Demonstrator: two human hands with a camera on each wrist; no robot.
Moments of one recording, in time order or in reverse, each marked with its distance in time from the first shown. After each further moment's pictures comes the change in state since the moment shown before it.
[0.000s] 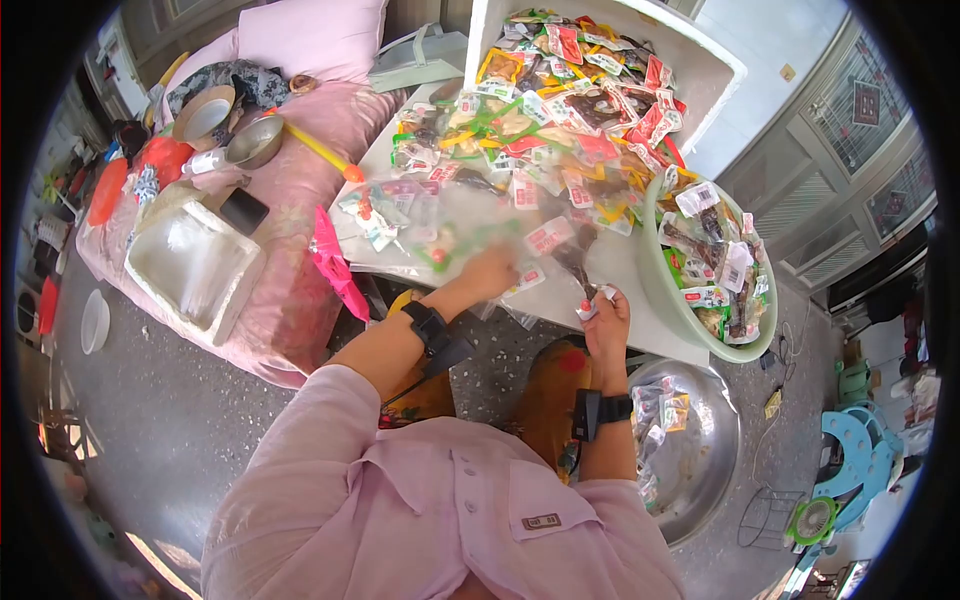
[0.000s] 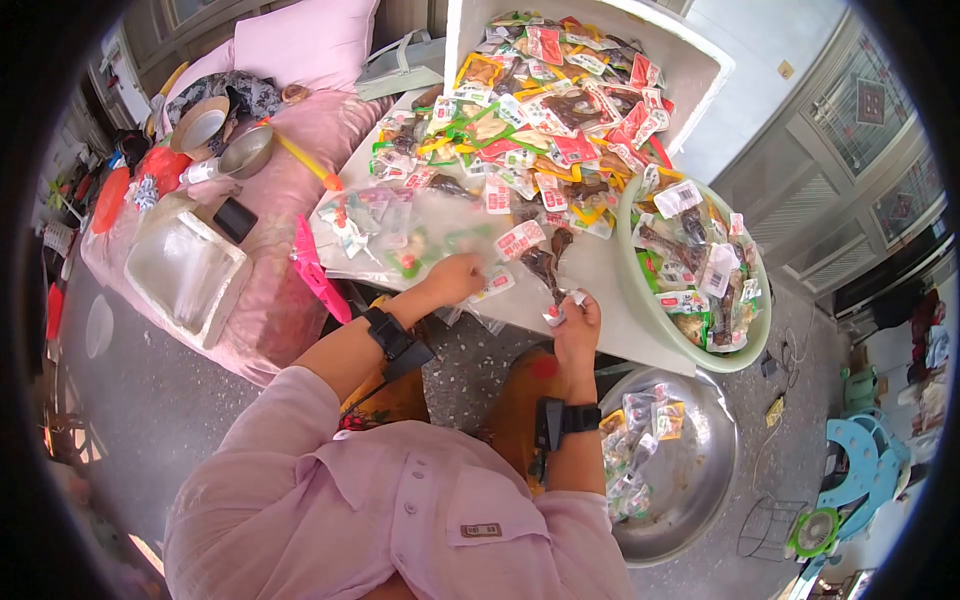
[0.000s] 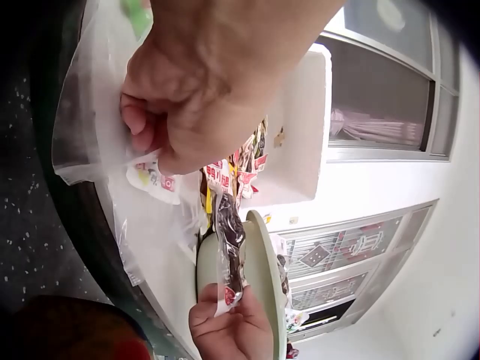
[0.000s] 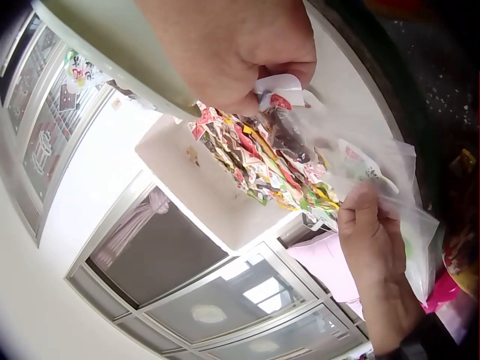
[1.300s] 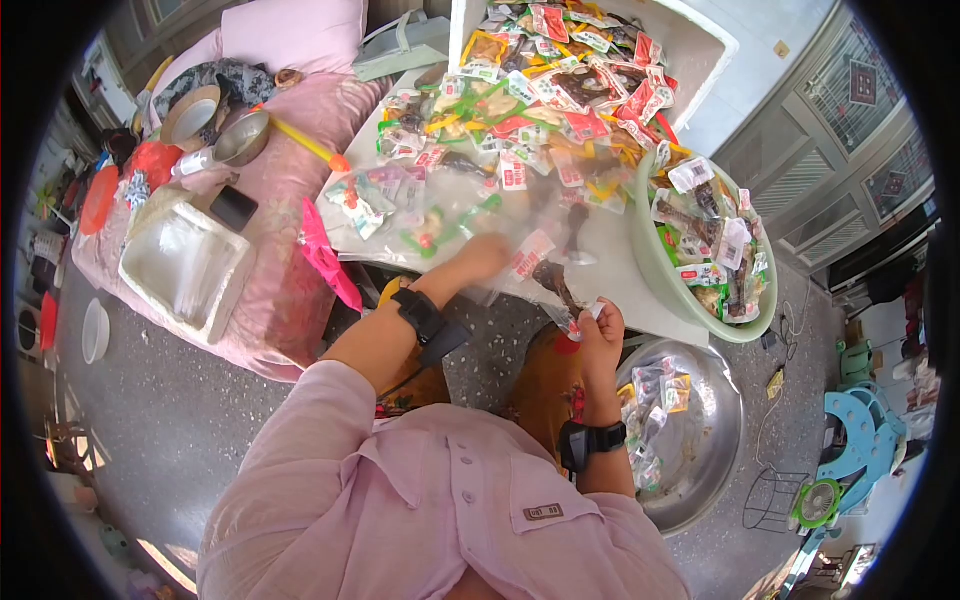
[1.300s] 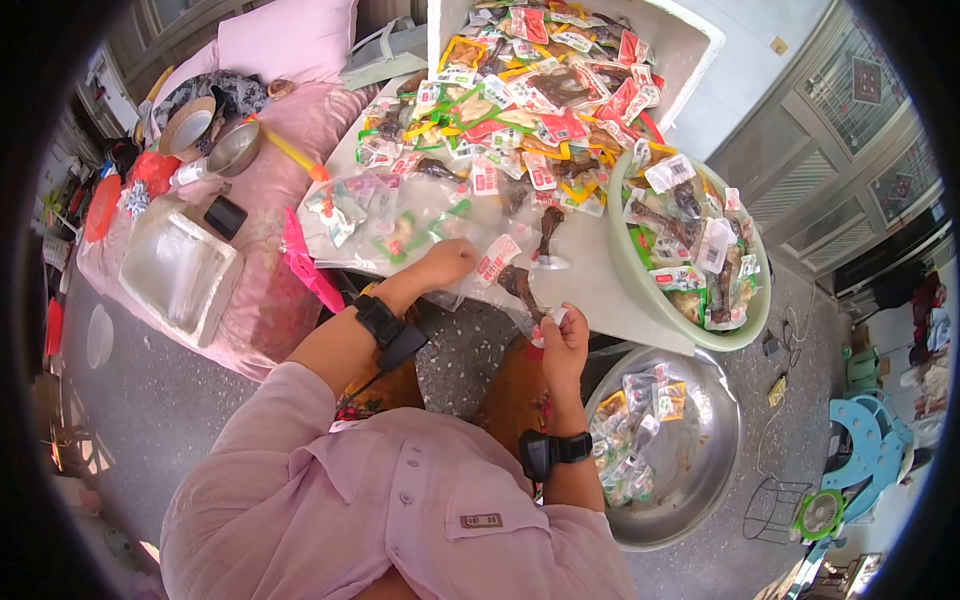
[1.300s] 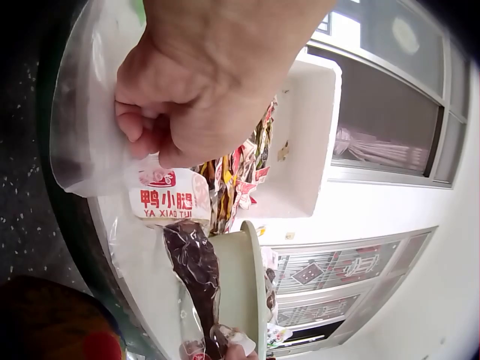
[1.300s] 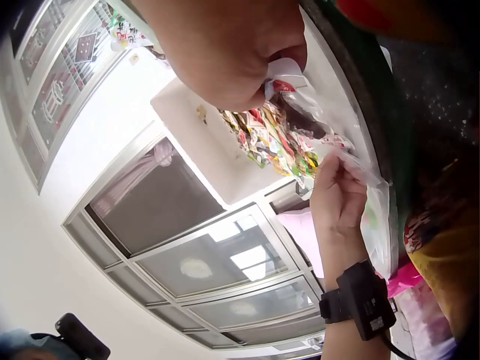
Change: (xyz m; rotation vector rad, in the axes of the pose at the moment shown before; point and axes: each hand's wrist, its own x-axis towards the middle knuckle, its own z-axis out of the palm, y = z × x) left_hand 0.009 -0.004 0.008 -0.076 -0.127 -0.026; right_hand -0.066 -0.008 0.003 -0.403 -0.005 -0.196
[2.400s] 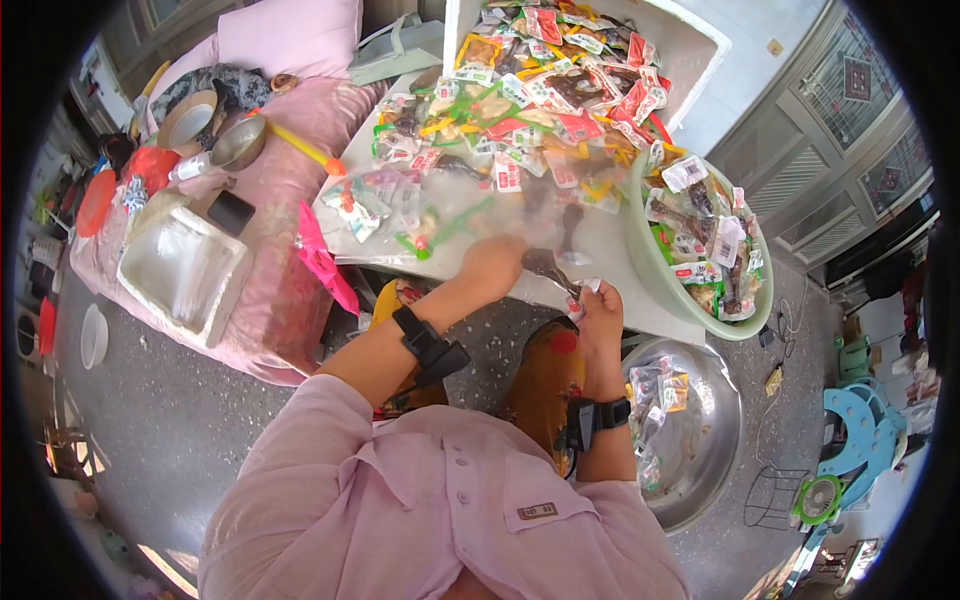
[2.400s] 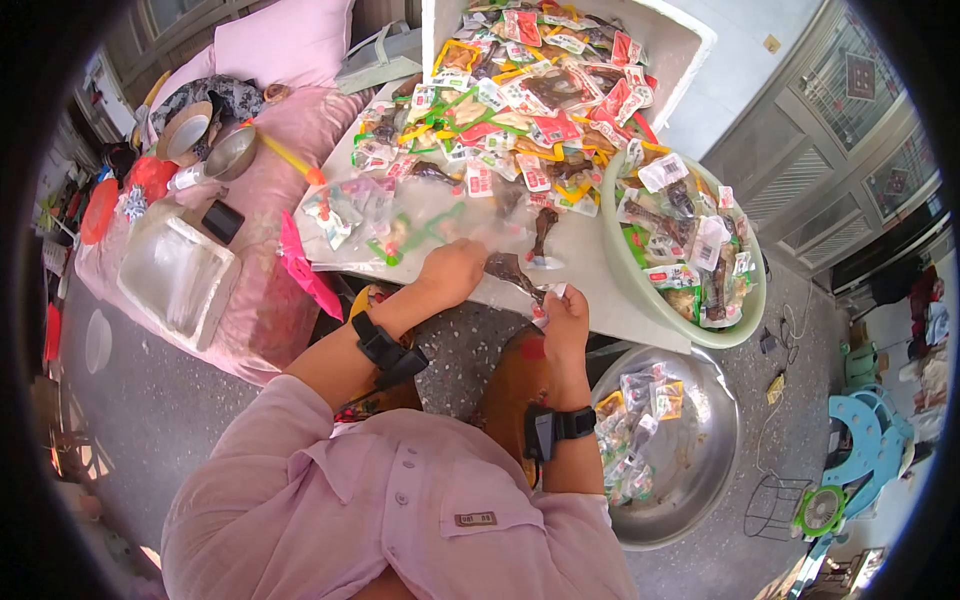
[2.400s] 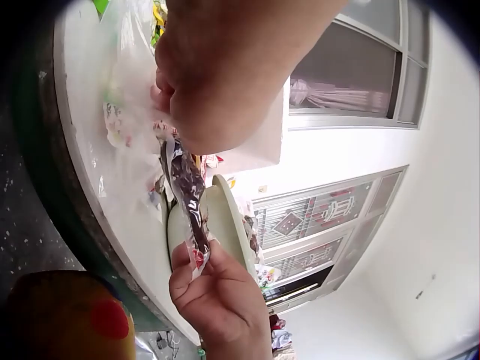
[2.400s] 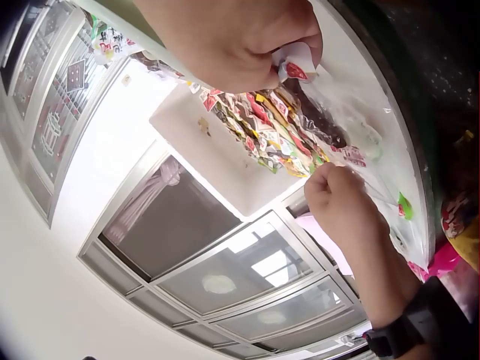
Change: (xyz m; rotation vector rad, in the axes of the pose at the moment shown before) left_hand -0.027 0.058 -0.006 0.269 0.259 0.204; right_hand 0.035 0.000 0.006 0.199 -0.067 0.222
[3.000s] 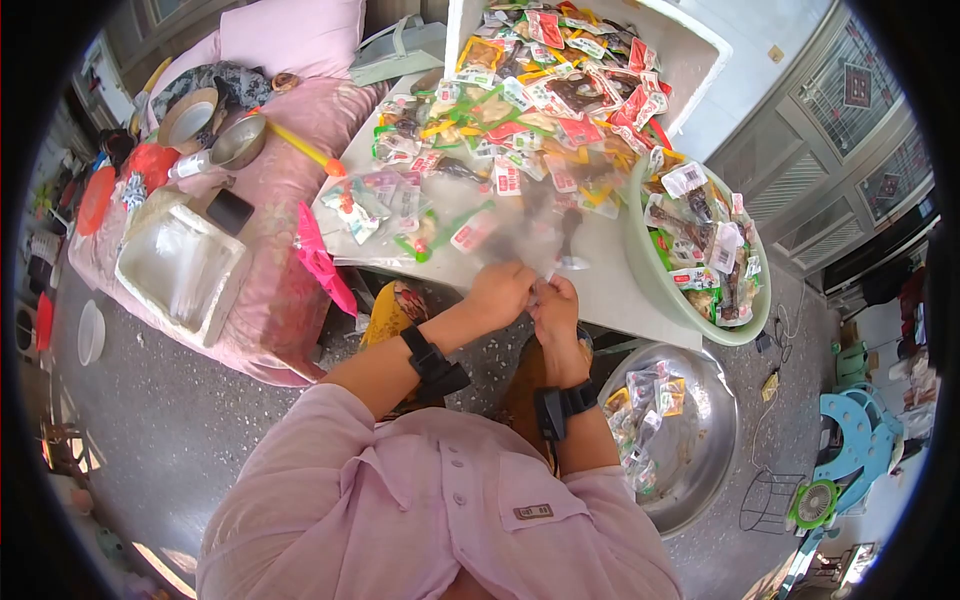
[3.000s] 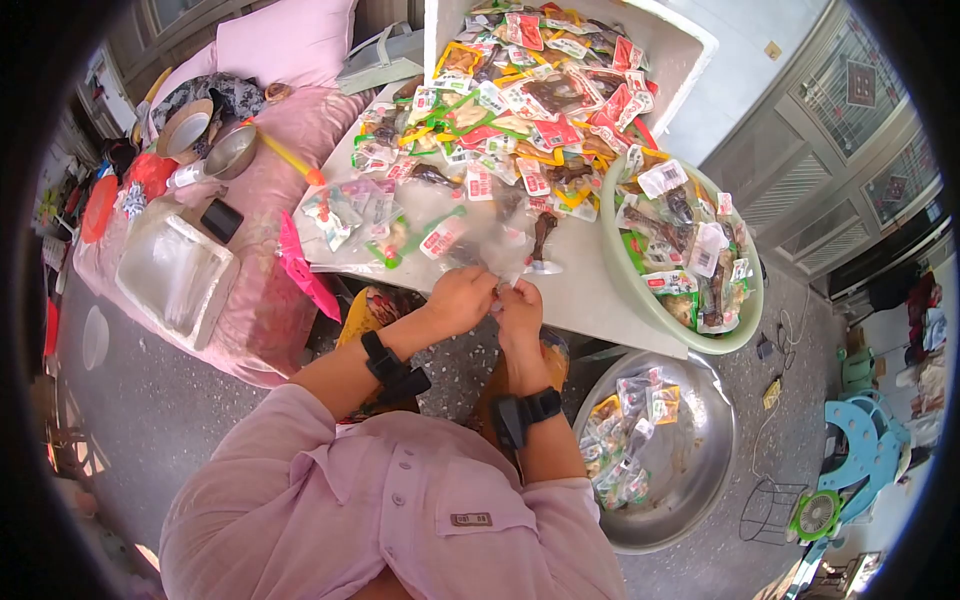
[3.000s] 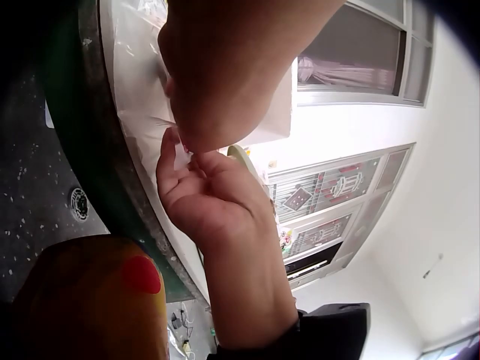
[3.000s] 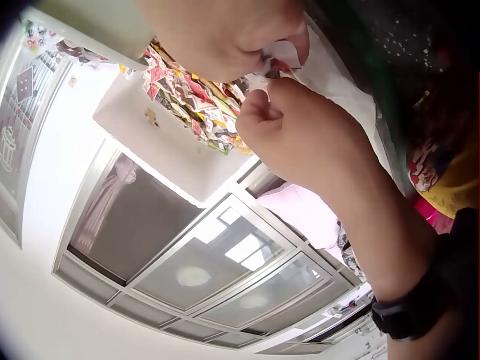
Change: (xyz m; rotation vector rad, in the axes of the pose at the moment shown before) left_hand -0.022 0.003 0.030 -0.034 0.154 0.217; right_hand 0.018 0.044 0.035 0.047 0.000 0.152
